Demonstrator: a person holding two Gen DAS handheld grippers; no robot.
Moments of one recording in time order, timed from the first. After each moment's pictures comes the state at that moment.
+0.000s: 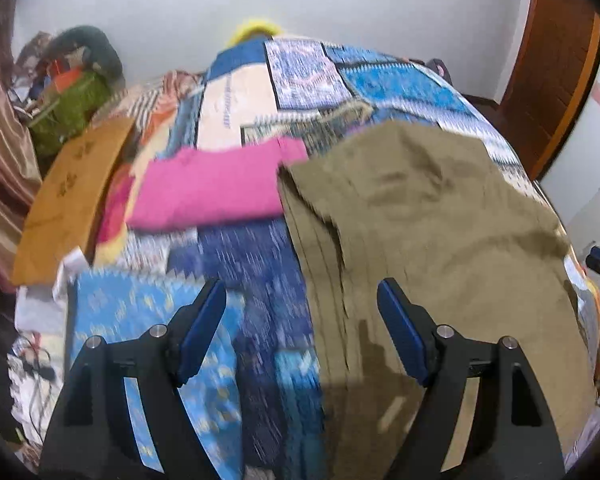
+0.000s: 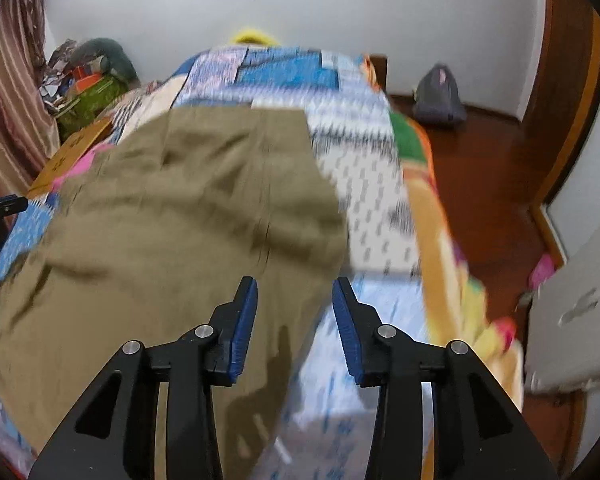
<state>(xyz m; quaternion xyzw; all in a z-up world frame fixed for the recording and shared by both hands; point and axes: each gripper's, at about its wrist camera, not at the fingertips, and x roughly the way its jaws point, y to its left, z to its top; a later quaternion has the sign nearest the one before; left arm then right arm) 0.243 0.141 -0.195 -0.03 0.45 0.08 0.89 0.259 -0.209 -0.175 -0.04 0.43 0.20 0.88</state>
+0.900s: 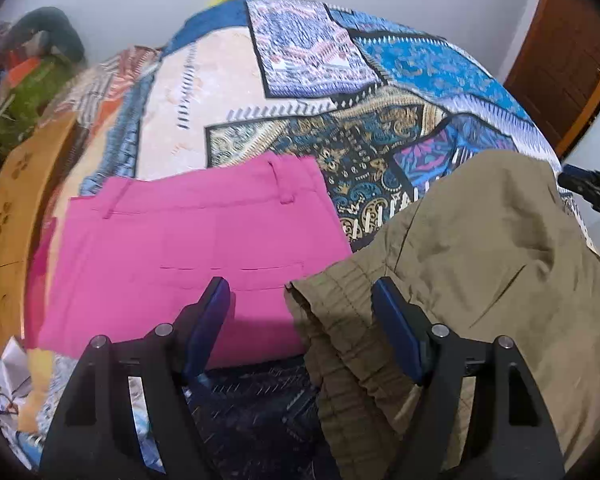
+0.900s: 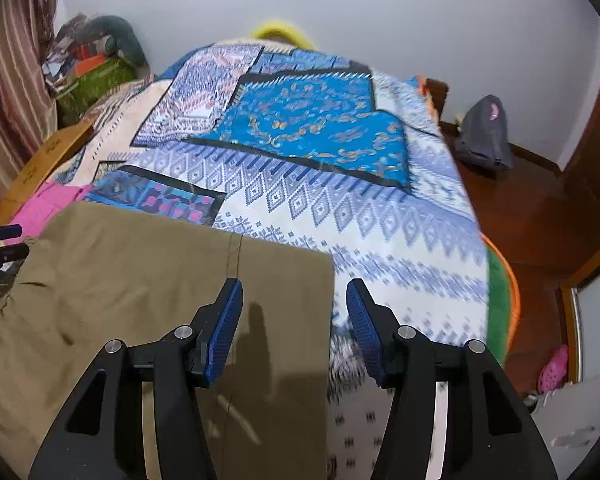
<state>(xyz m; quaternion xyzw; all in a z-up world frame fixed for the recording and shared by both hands) 0.415 0.200 -0.288 -0.05 0.51 0.03 0.86 0.468 -0.106 -0.221 -0.10 0.45 0.25 0.85</state>
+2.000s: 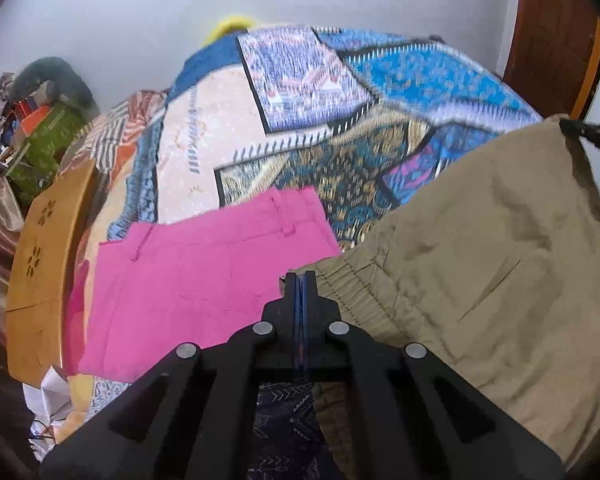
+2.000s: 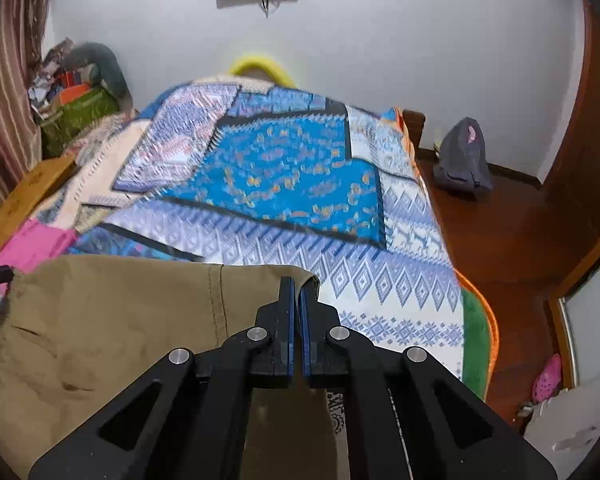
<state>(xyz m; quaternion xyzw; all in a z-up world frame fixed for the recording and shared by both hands) 0.407 0.181 -0.255 0.03 0.46 0.05 0.88 0.469 -0.116 -0.183 -0.07 0.38 0.22 0.90</state>
